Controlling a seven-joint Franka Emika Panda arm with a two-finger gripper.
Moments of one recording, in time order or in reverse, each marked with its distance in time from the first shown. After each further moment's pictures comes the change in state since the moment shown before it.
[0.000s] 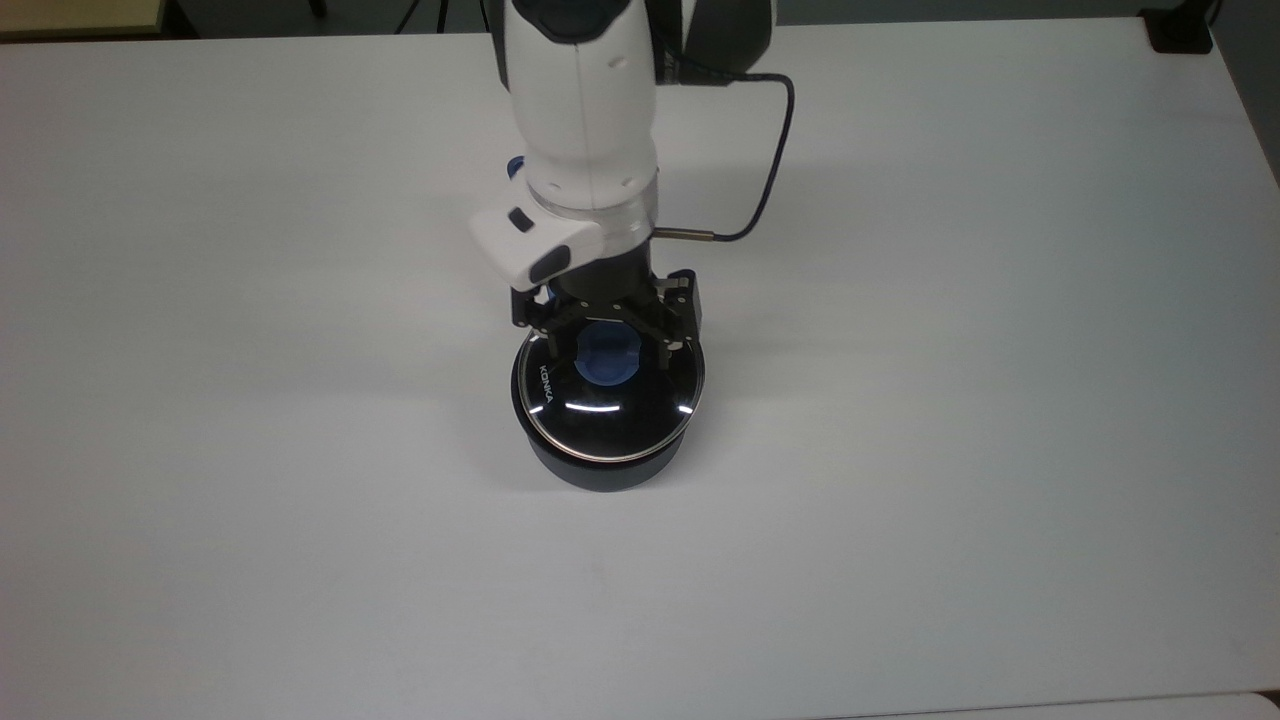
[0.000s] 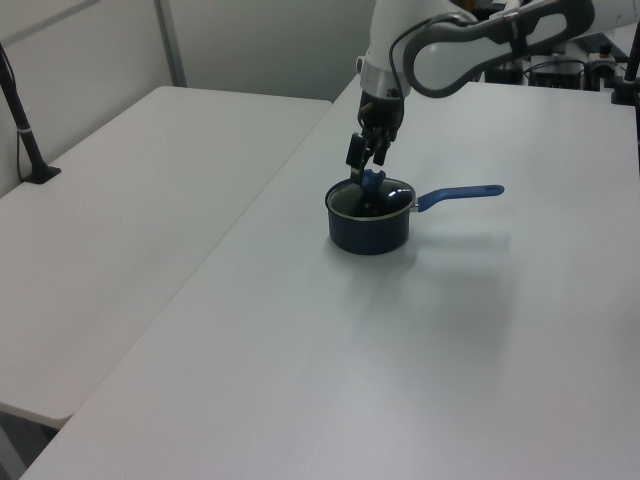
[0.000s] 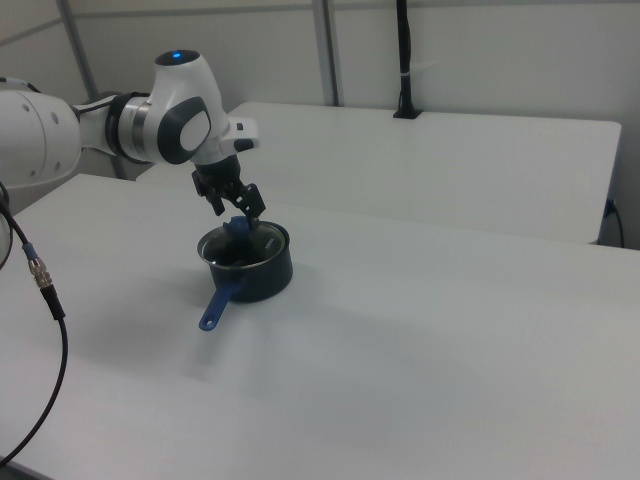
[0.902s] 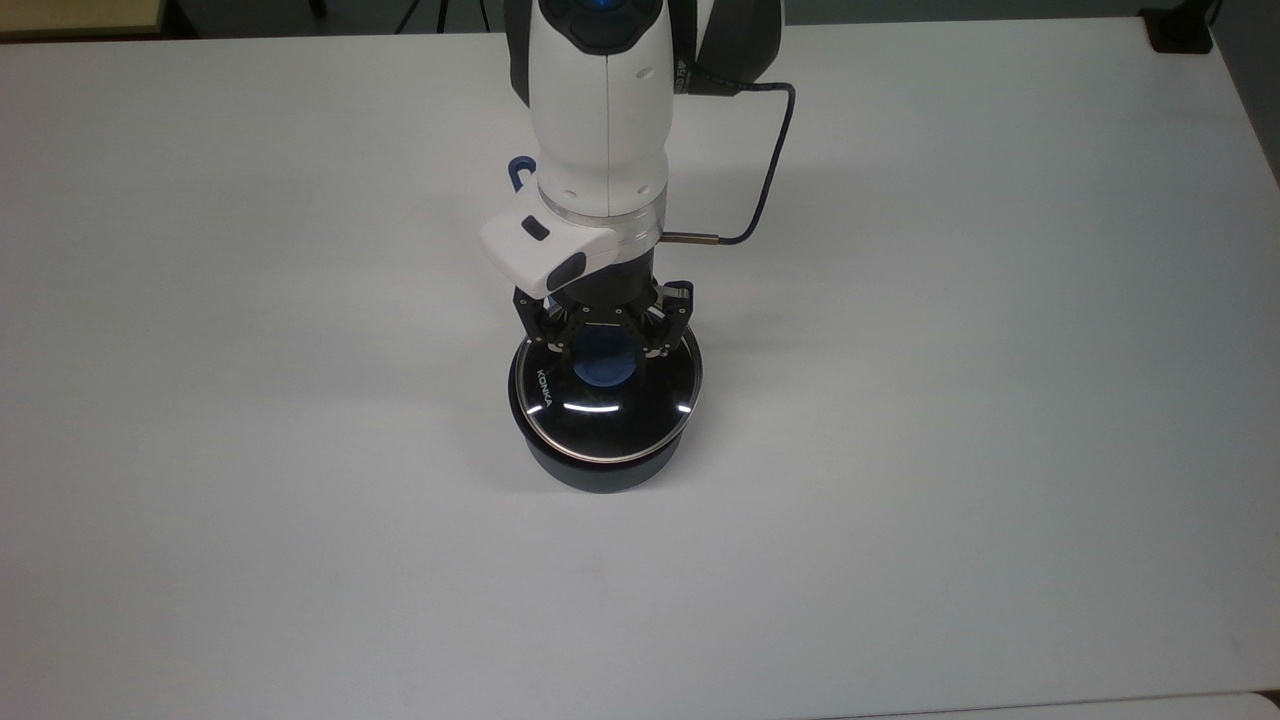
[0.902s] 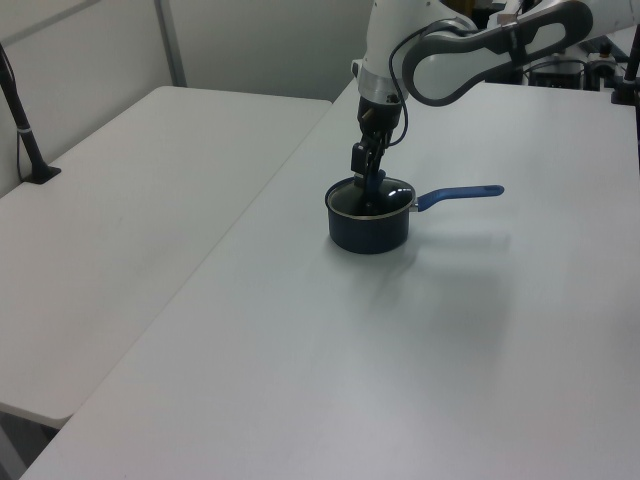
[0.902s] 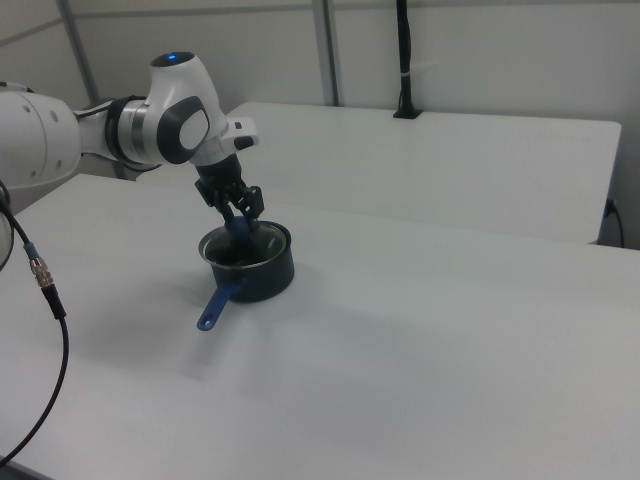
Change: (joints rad) arm 0.007 0.007 -0.004 0.006 -0.064 -0.004 -0.040
